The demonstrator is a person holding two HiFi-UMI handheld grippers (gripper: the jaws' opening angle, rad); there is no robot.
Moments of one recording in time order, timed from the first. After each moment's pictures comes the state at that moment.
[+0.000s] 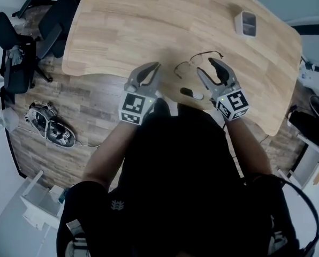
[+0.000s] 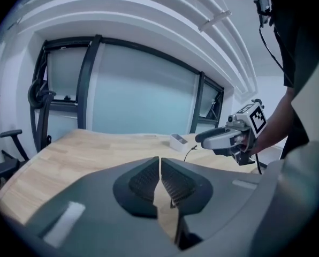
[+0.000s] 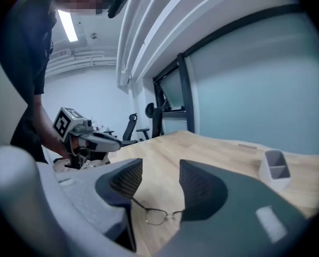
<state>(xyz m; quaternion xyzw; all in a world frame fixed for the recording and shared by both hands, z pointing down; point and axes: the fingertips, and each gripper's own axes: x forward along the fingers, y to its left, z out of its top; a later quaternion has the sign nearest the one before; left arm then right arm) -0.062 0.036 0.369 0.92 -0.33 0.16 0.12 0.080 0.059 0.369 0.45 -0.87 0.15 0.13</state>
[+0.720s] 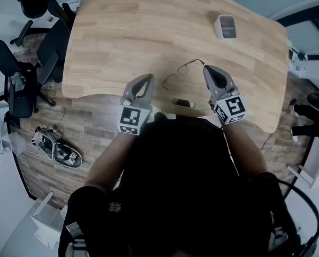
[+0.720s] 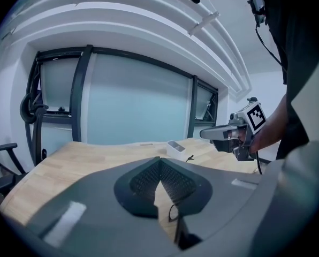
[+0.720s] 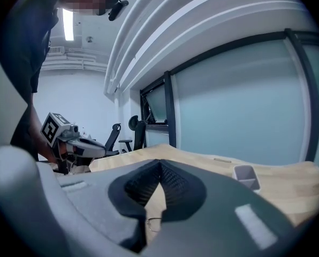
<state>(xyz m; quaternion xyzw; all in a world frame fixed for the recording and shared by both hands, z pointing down) -0.030 0.035 0.336 0.93 -0.32 0.14 0.07 0.150 0.060 0.326 0.55 -0.83 0.10 0.09</state>
